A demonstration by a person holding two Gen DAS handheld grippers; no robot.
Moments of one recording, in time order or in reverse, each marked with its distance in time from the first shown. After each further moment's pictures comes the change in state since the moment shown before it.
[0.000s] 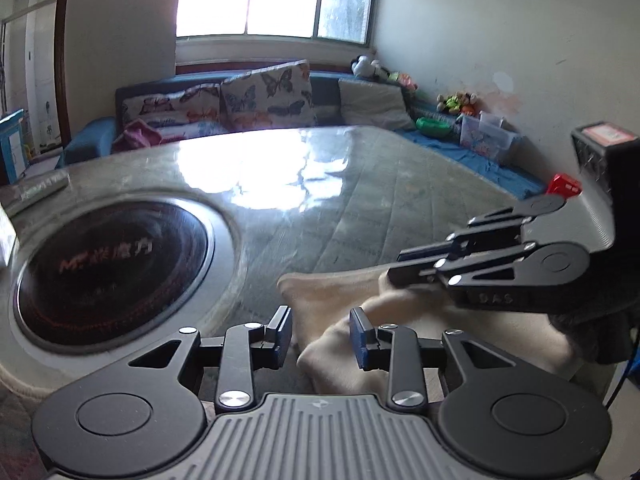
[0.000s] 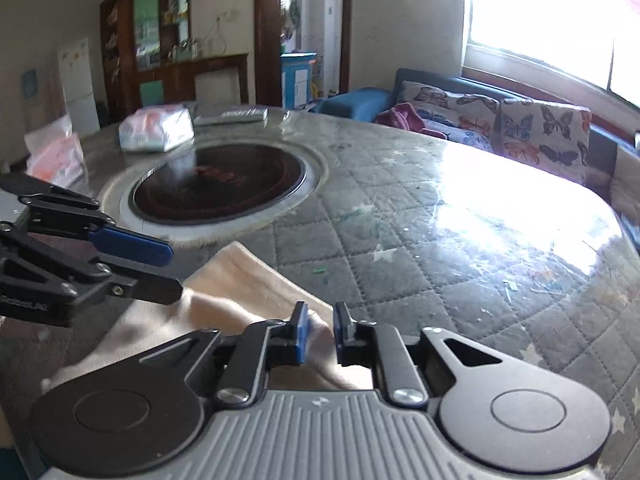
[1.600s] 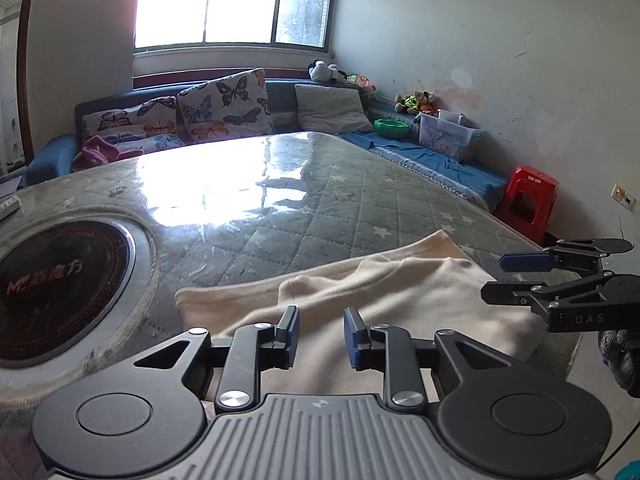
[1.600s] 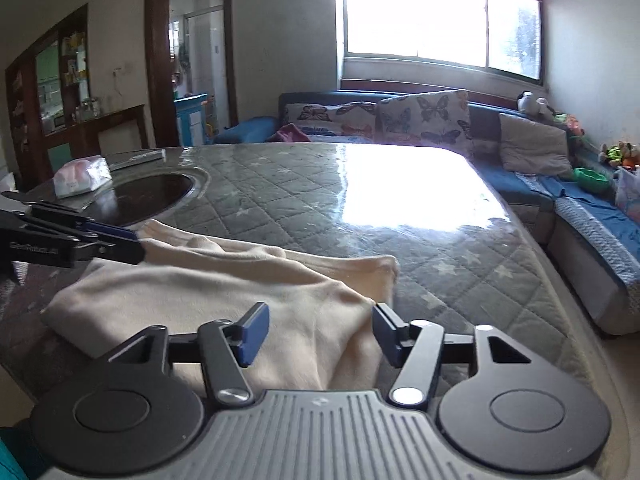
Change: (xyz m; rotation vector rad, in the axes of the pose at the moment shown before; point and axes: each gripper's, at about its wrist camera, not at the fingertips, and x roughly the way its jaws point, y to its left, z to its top) left arm -0.002 -0.057 -0.012 0.040 0.009 -0.073; right arm -0.129 -0.037 -0.100 0.216 -0.101 -0.284
